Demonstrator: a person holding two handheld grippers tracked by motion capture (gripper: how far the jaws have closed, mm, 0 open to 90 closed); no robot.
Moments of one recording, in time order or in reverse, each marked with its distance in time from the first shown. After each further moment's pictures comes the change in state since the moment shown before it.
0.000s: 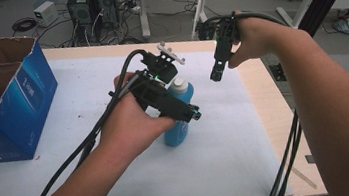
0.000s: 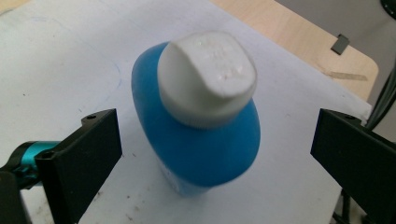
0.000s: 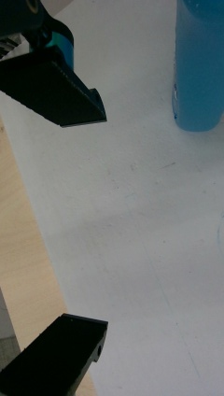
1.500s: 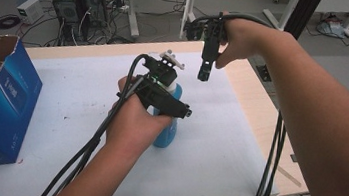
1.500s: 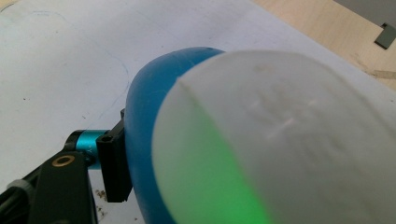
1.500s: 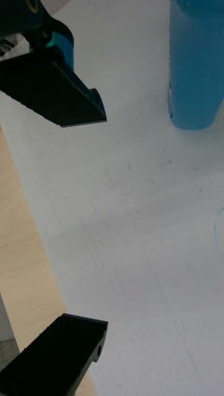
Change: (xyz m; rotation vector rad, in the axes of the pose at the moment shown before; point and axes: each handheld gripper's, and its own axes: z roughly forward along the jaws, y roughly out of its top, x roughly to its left) left arm 0.003 0.005 0.035 0.045 0.065 0.008; right arm -0.001 0.001 -0.001 -0.003 0.004 0.022
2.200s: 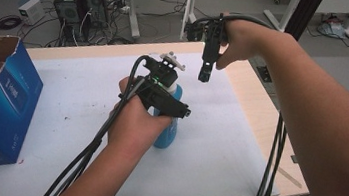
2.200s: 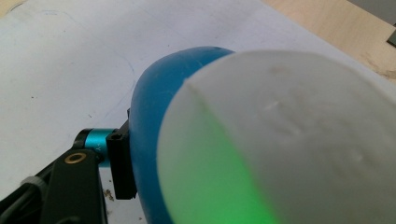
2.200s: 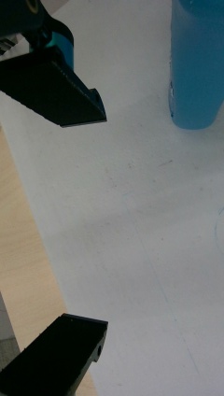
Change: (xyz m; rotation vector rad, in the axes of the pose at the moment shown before) left arm -0.001 0.000 0.003 0.001 0.030 0.002; right arm 0.000 -0.001 0.000 -0.004 -0.005 -0.003
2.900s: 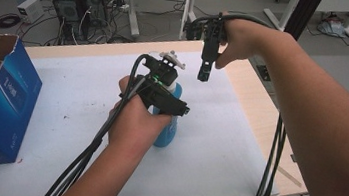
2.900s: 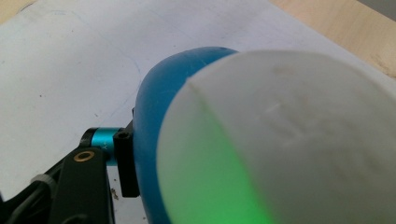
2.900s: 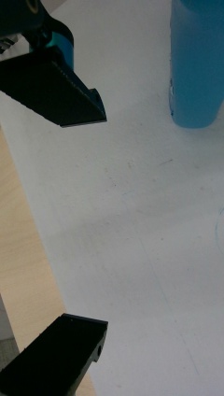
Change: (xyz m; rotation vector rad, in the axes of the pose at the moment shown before) left arm -0.002 0.000 0.001 -0.003 0.032 -0.017; right arm -0.001 0.001 0.003 0.004 0.004 0.002
